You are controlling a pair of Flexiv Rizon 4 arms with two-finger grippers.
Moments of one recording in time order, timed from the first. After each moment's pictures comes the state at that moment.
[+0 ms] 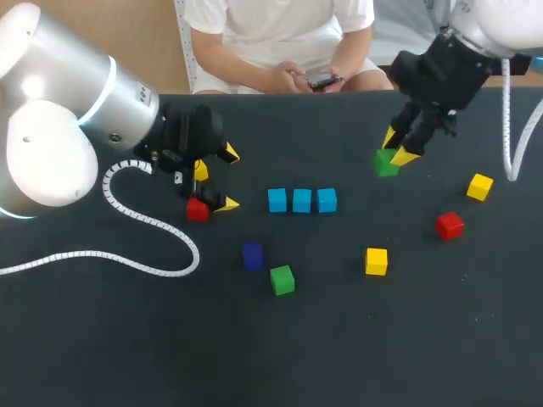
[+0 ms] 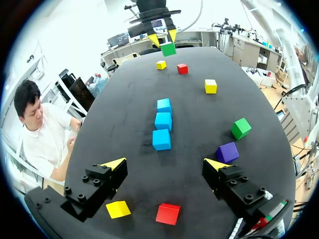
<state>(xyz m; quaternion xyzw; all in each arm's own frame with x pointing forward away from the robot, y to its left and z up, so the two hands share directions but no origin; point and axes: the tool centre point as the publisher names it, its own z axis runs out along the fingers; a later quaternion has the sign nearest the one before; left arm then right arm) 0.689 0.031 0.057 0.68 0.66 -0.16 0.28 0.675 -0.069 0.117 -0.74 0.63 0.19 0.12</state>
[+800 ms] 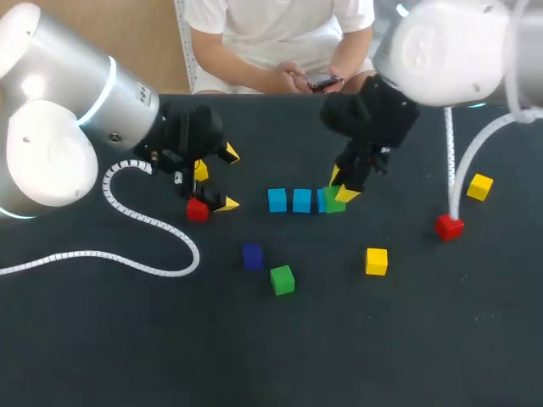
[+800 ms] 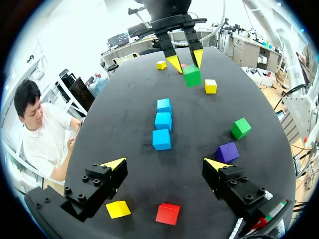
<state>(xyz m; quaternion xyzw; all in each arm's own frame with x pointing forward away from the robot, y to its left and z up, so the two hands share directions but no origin) 0.689 0.031 0.057 0.68 0.66 -0.16 0.28 0.644 0.011 0.077 -0.72 0.66 0.19 0.08</state>
